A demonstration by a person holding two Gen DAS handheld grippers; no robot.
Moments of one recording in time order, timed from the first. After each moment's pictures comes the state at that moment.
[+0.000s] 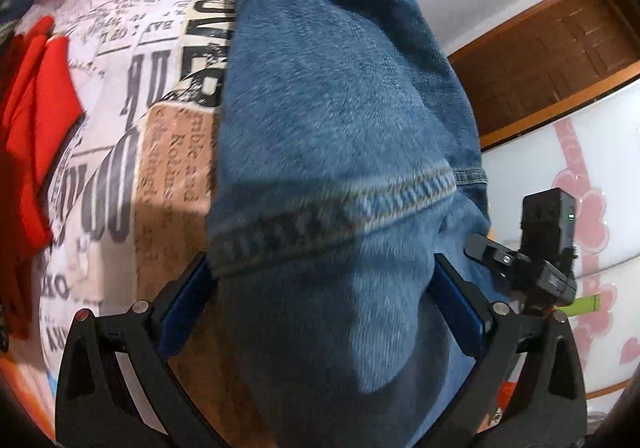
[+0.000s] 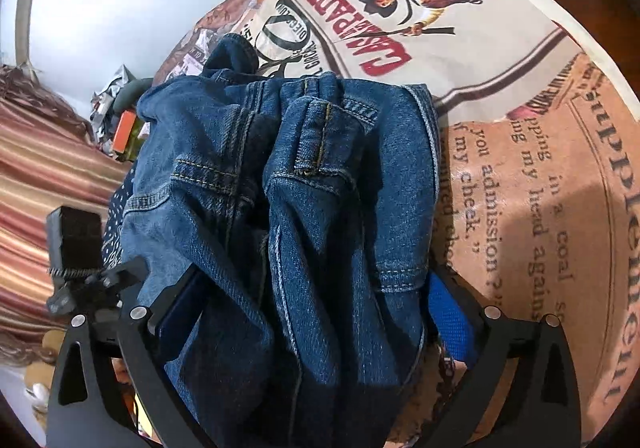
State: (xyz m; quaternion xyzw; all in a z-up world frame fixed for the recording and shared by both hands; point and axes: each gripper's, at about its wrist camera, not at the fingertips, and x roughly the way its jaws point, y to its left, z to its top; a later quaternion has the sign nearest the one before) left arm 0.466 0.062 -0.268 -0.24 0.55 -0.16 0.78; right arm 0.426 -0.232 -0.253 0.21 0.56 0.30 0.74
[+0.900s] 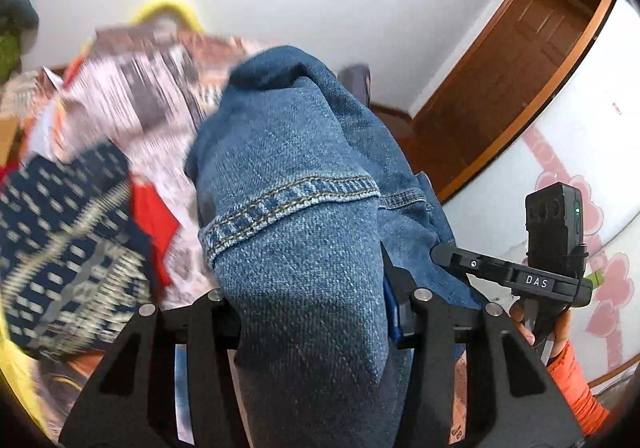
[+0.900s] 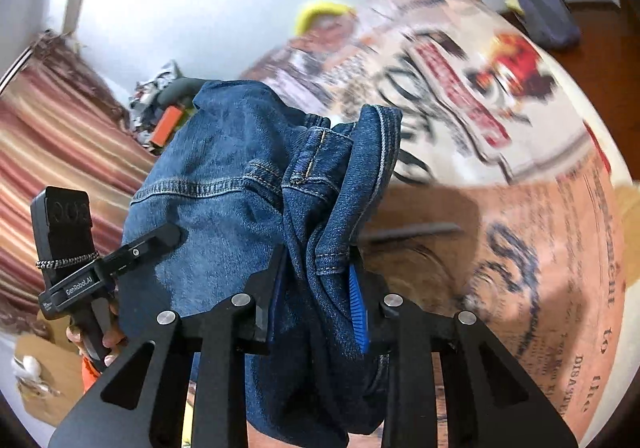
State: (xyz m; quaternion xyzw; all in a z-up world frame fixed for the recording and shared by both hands) left arm 0.377 0.111 -0.071 -0.17 0.41 -0.15 0.88; right arm 0.361 -0.154 -0.095 0.18 0.48 0.34 0.78
